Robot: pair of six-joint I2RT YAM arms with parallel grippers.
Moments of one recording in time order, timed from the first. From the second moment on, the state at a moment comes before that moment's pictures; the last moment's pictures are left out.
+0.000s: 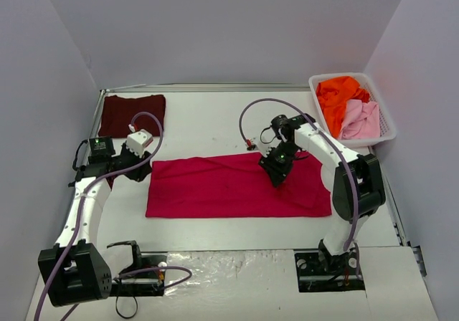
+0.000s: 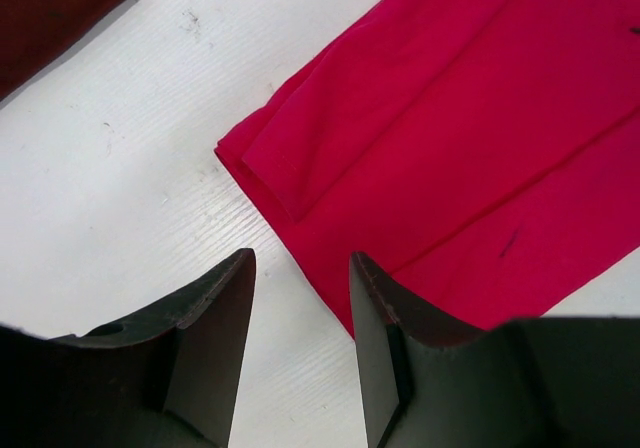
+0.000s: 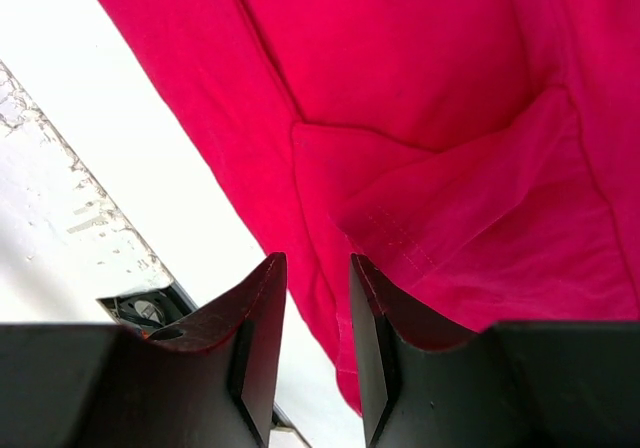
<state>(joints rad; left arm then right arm) 0.15 1.10 0.82 -0.57 0.57 0.56 0.39 1.74 1.32 -1.15 -0.40 -0.65</state>
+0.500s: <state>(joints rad) 0.18 1.05 0.80 -0.57 0.59 0.56 0.27 1.77 1.32 -1.06 -0.33 -0.63</state>
